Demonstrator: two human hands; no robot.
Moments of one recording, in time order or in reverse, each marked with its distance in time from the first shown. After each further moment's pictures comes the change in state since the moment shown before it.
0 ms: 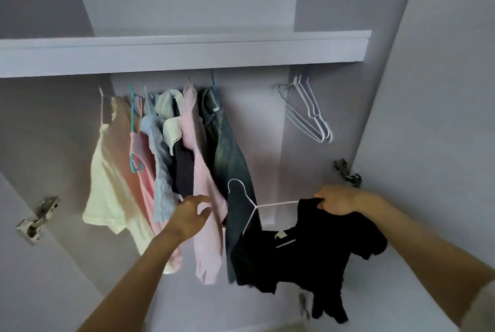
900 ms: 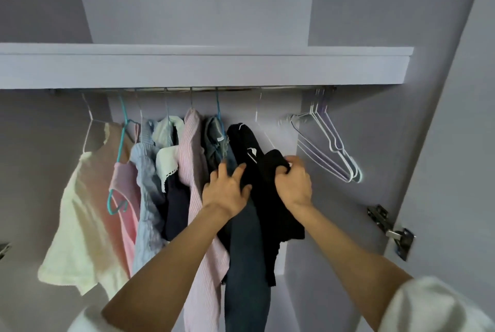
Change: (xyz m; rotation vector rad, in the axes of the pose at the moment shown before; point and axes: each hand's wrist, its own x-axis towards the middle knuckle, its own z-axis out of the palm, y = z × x) left_hand 0.154 0.077 0.016 0.414 0.294 0.168; right_hand 0.147 -0.087 -0.044 0.849 0.985 0.064
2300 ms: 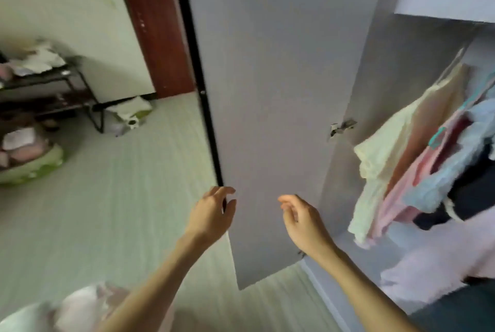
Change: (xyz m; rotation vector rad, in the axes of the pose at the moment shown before) left_hand -0.499 -0.141 -0.156 -0.011 0.351 -1.087; right_hand -0.386 -0.106 0.079 0.218 -1.347 -0.746
